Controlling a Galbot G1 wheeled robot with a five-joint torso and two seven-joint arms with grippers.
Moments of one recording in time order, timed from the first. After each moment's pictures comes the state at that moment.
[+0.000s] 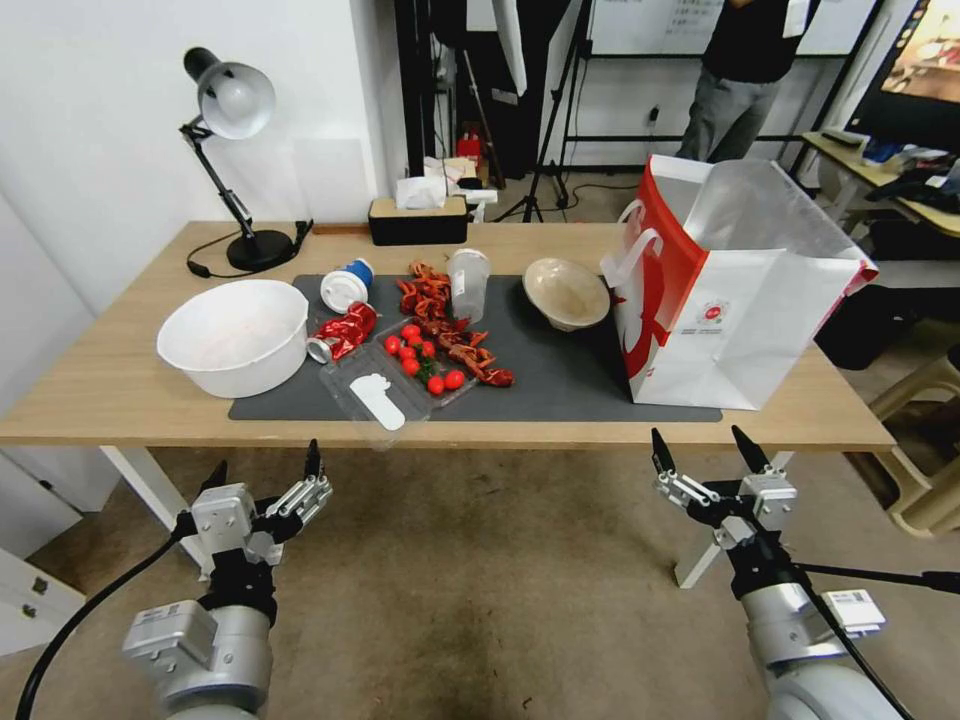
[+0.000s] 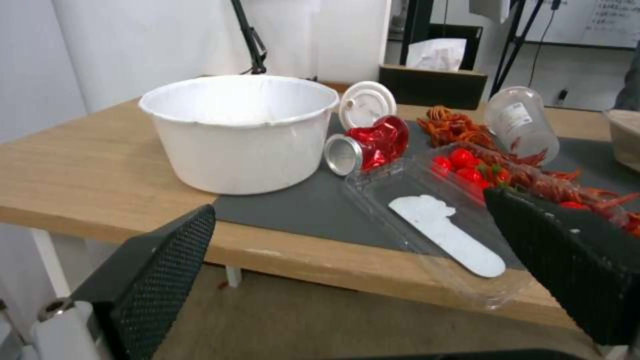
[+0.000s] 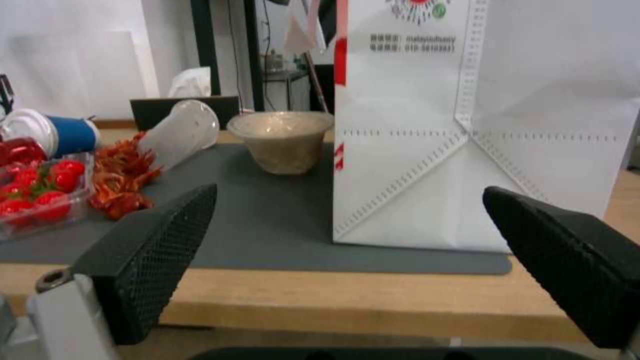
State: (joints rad) left arm 1.88 -1.45 -0.49 -2.48 -0.21 0.14 -0.32; right arm -1.77 1.18 0.58 2.20 0.35 0.16 0.09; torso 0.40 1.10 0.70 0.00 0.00
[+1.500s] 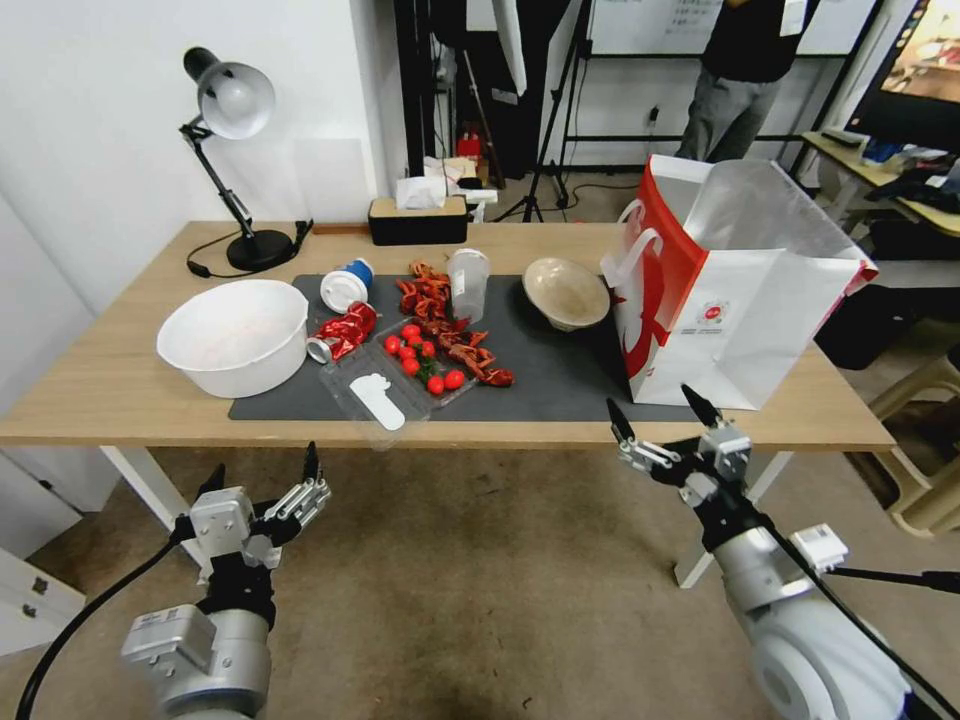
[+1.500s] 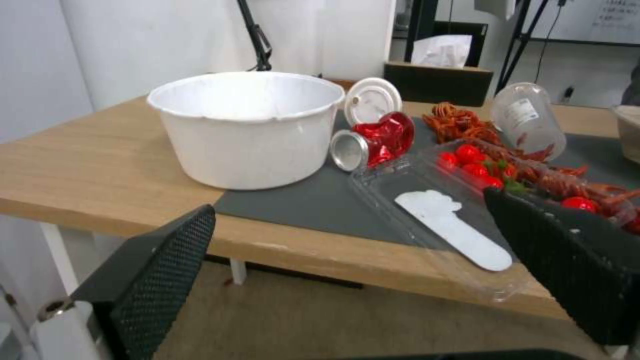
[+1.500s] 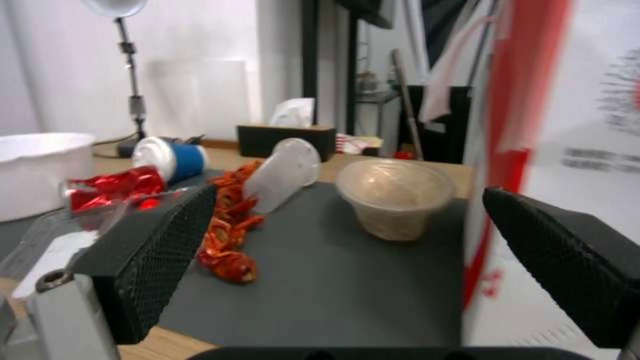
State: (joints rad) left arm 1.90 -1.45 -0.50 -2.47 -0.21 0.13 -0.32; right arm -1.50 0.98 0.45 2.21 0.48 0.02 0.03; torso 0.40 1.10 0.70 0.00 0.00
